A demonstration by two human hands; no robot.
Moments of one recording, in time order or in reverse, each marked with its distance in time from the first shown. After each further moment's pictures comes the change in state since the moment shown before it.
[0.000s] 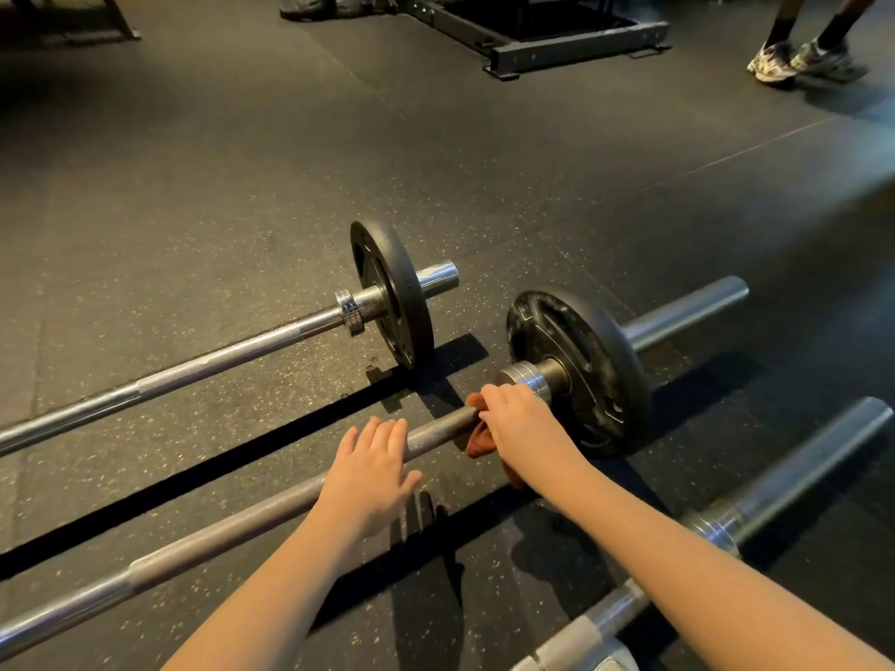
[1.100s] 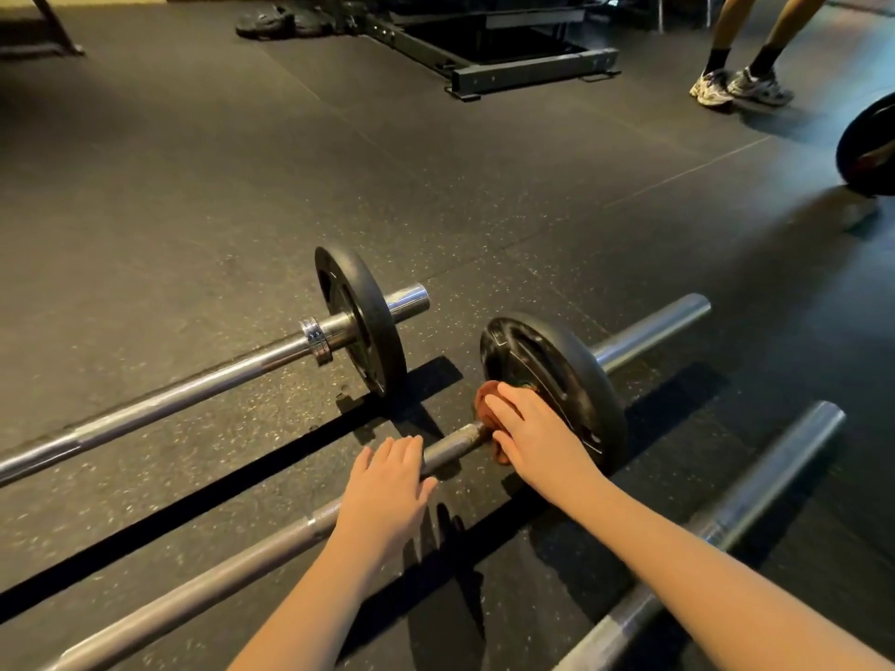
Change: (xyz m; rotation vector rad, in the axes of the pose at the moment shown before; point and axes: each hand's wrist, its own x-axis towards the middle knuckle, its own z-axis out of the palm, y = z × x) left_hand 0.031 0.042 -0.012 -0.121 0.136 0.059; right_hand -0.013 0.059 0.003 0.082 0.074 0.091
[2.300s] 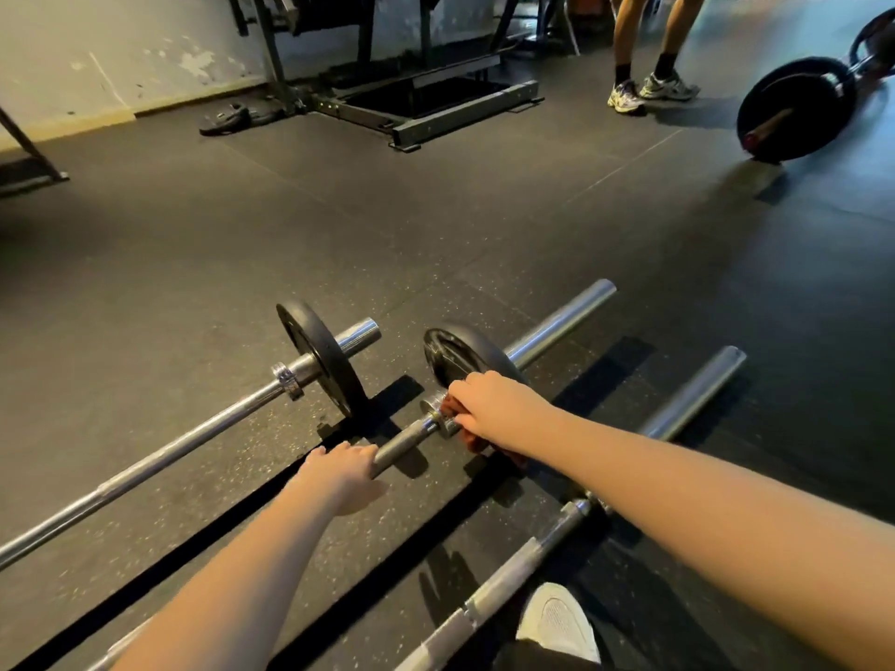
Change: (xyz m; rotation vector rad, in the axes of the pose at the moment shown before) left_hand -0.024 0.034 -0.089 0.311 -0.350 -0.018; right_hand -0.021 -0.028 -0.113 -0.023 -0.249 0.007
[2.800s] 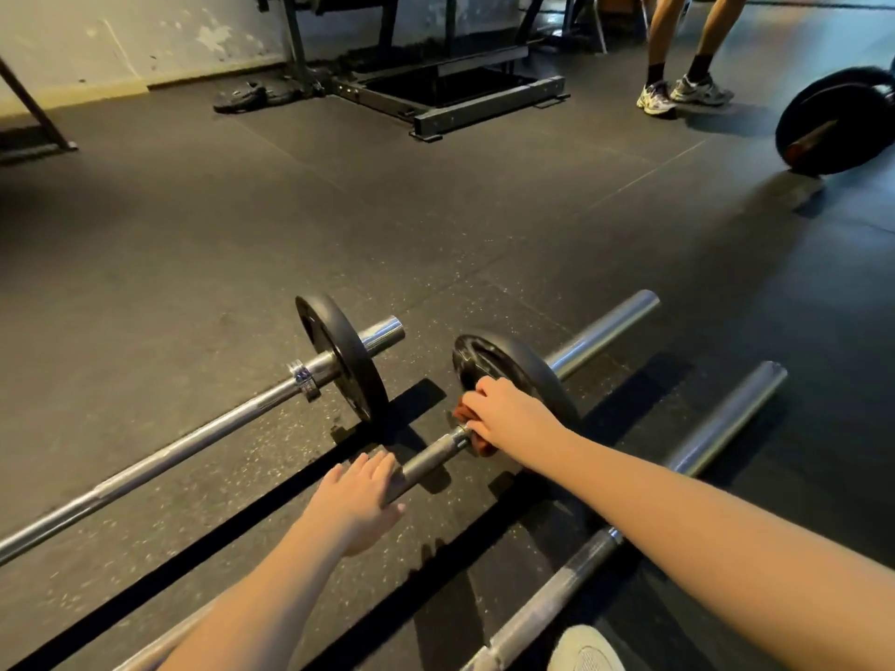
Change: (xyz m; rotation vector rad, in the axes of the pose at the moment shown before) left_hand 0.017 -0.027 0.038 -0.128 0.063 0.073; right_hand 0.053 0.007 0.035 0.018 -0.002 0.041
